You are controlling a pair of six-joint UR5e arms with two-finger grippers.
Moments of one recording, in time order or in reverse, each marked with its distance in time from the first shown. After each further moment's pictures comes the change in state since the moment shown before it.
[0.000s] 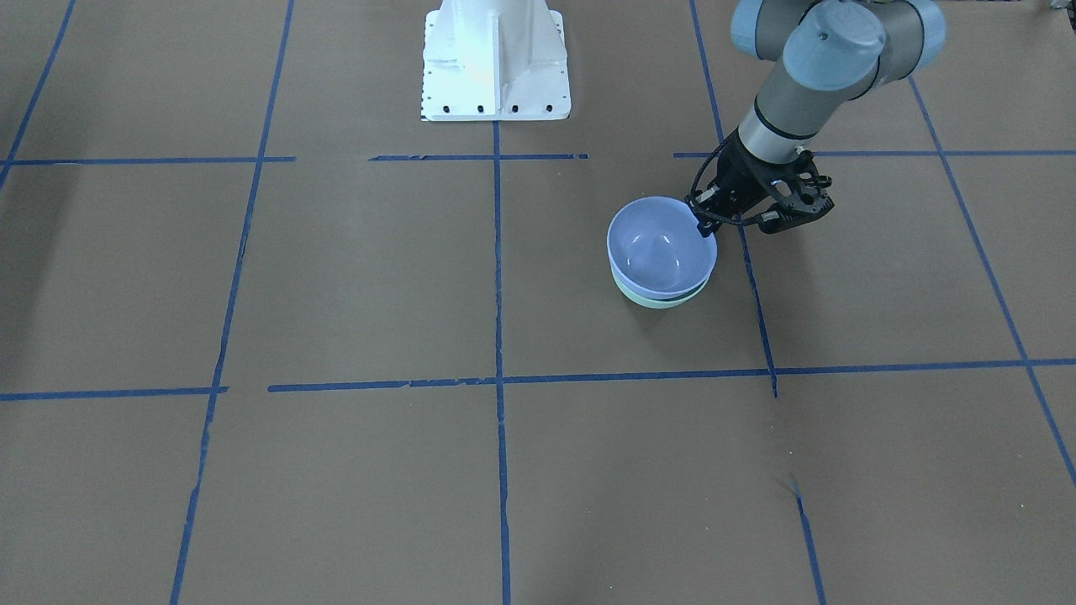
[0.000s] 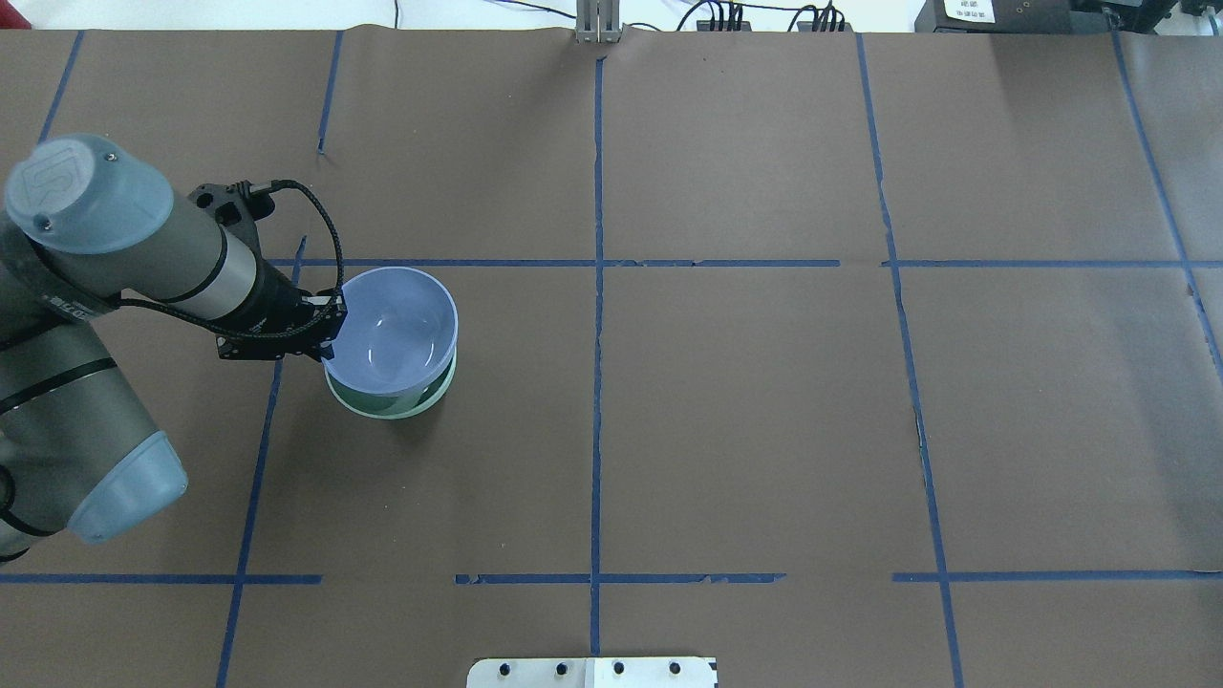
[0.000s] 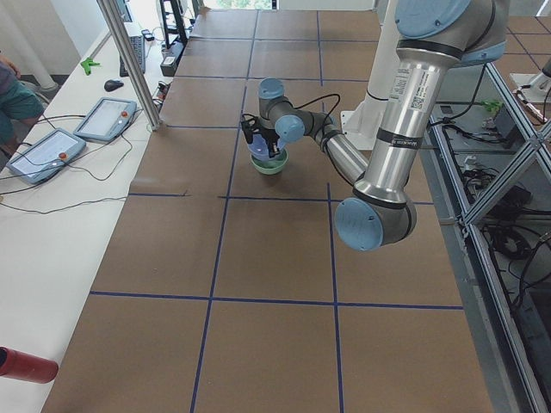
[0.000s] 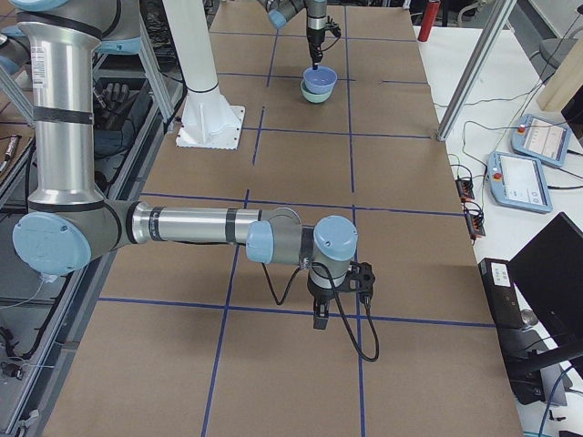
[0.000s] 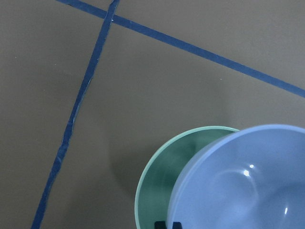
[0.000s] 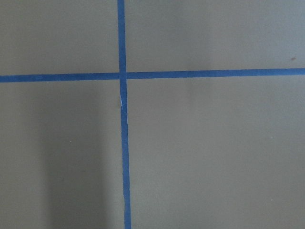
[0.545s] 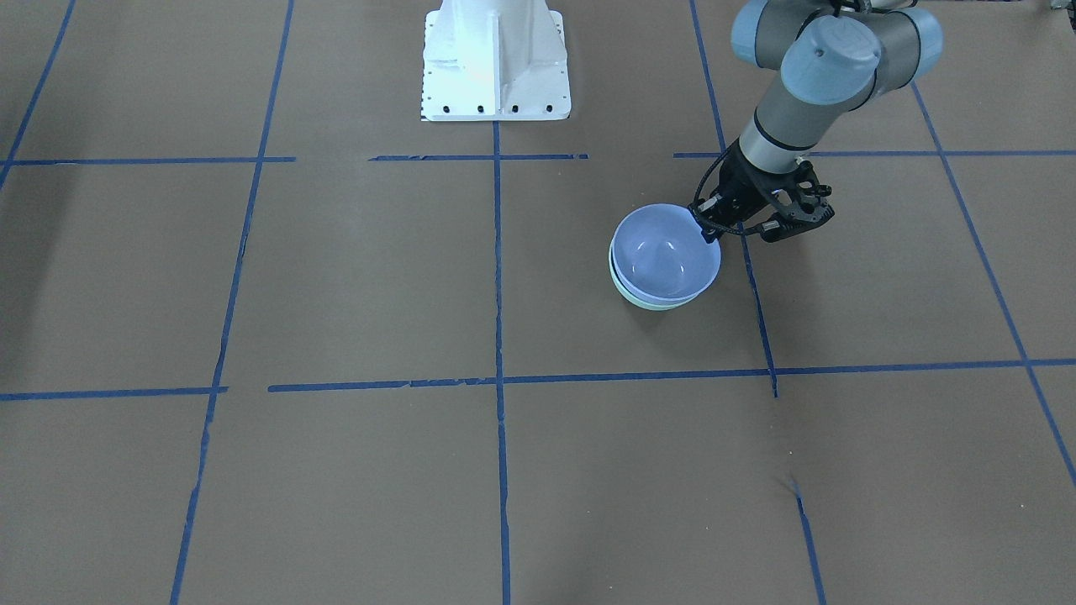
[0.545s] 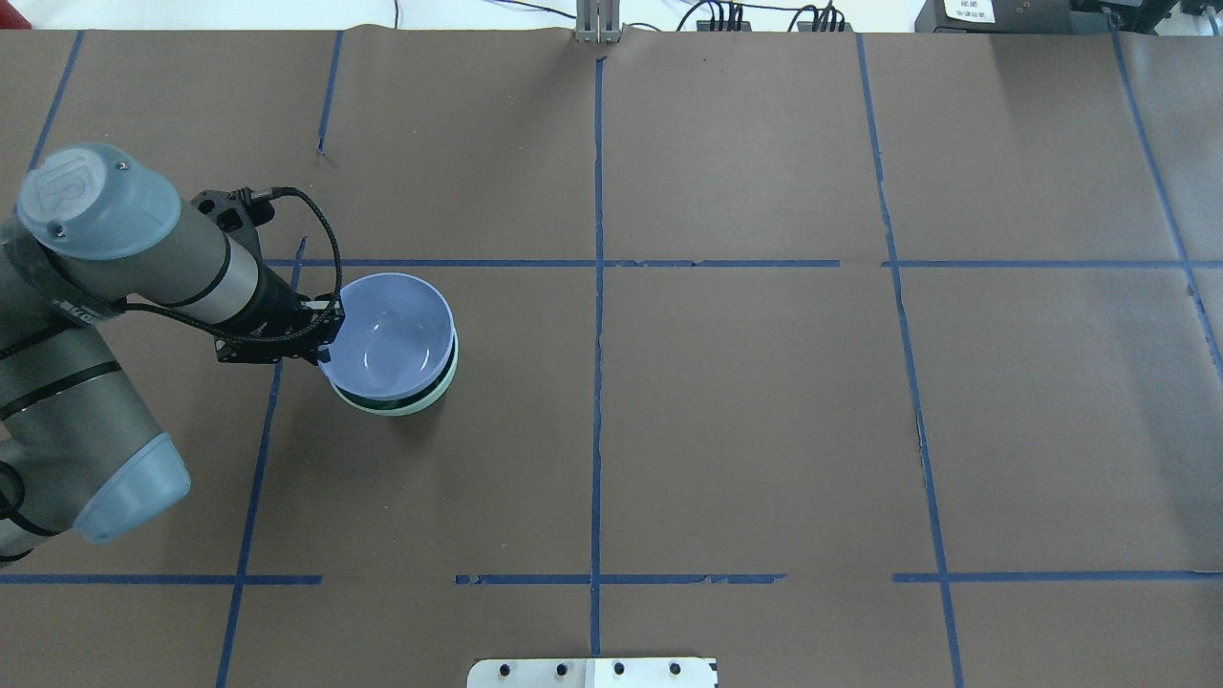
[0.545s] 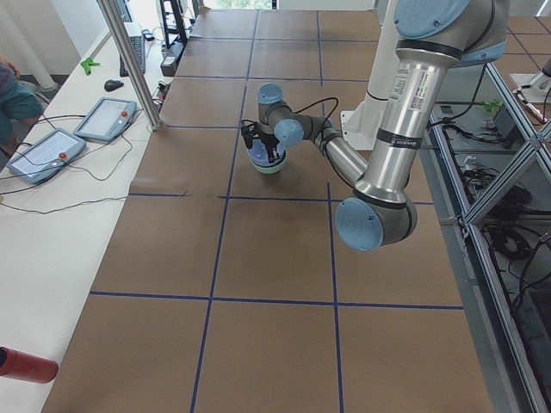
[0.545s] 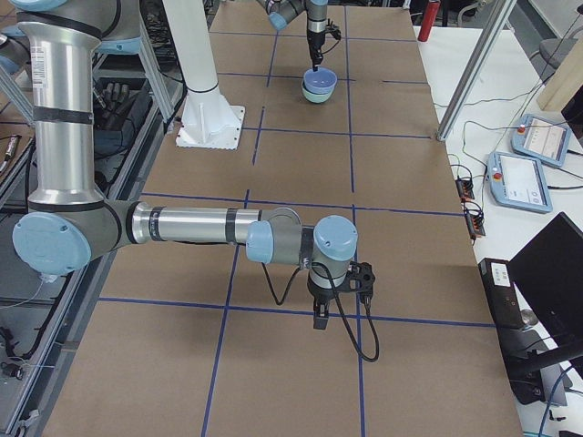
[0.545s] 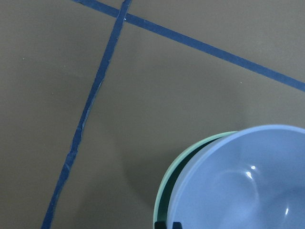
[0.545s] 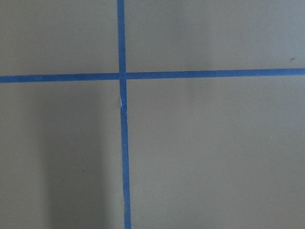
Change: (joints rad) left arm 0.002 0.006 0.016 -0.006 0.004 0.004; right arm 0.001 0.000 0.000 0.000 0.000 0.000
